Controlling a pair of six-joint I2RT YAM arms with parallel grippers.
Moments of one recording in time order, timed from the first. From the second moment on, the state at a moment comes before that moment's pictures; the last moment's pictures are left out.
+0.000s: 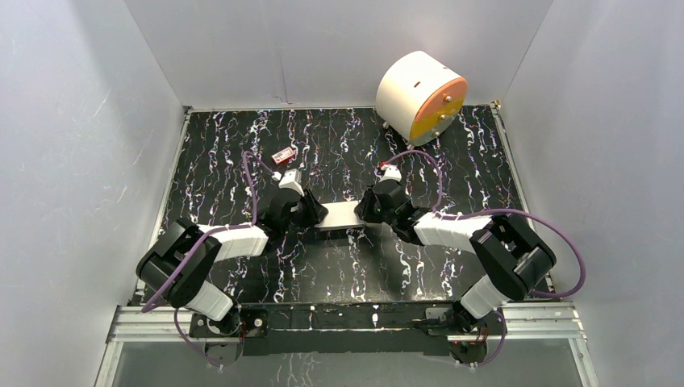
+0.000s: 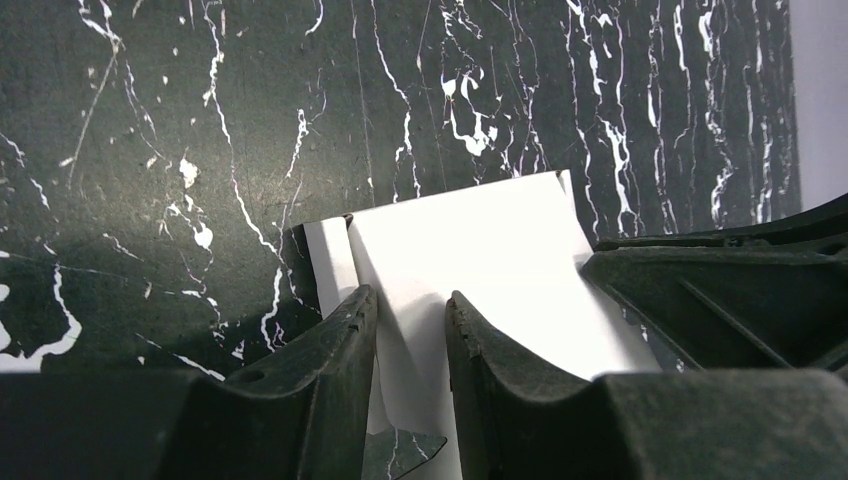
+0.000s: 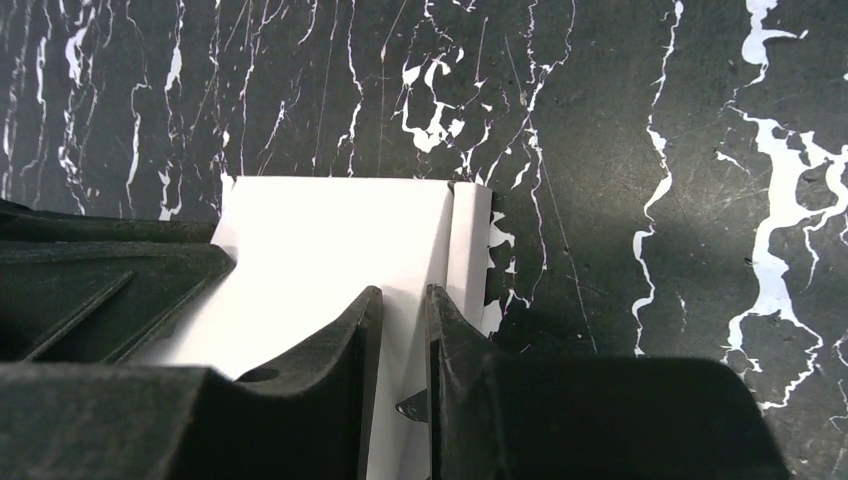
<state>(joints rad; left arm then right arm) -0.63 1.51 0.53 0.44 -0.04 -0.73 0.76 1.54 0.69 0.25 0.11 0.69</state>
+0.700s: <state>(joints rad) -0.62 1.47 0.45 0.51 0.00 -0.91 0.74 1.59 0.61 0.45 0.12 0.72</state>
